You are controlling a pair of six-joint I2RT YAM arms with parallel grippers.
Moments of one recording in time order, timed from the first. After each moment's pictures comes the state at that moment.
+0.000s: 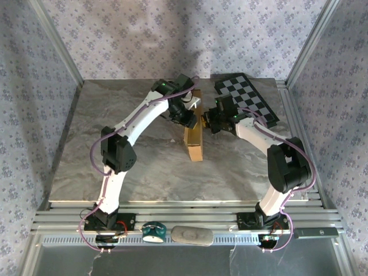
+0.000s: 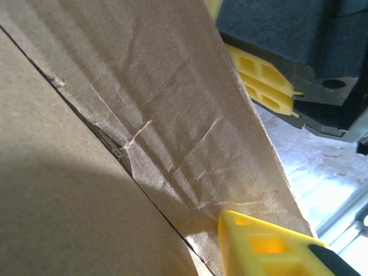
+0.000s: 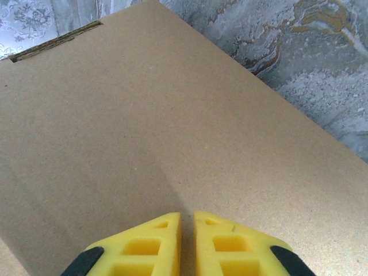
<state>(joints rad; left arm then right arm) -0.68 2.15 2.23 -1.34 0.25 -0.12 0.42 1.69 1.19 -0.26 -0.23 1.61</state>
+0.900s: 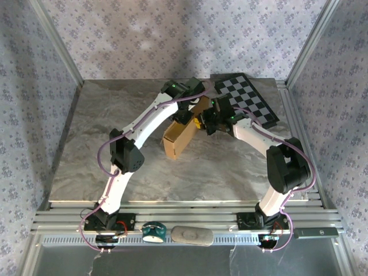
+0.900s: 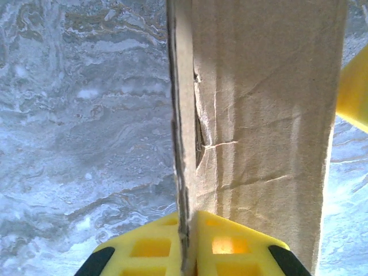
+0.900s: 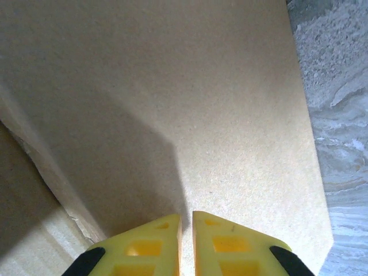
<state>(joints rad) -0.76 2.23 2.39 -1.48 -0.31 -0.06 0.45 1.69 1.20 -0.25 -0.33 1.57</state>
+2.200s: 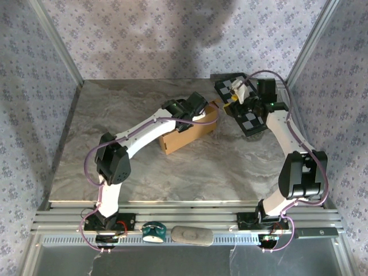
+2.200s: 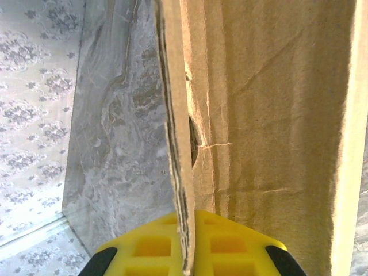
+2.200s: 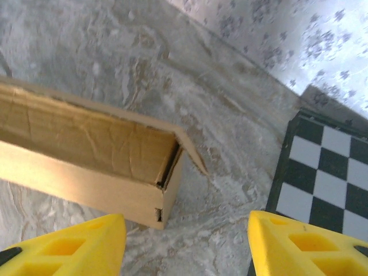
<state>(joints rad) -0.84 1.98 1.85 -0.97 -0.56 0.46 0.08 1.57 1.30 -0.42 -0.55 -0.57</state>
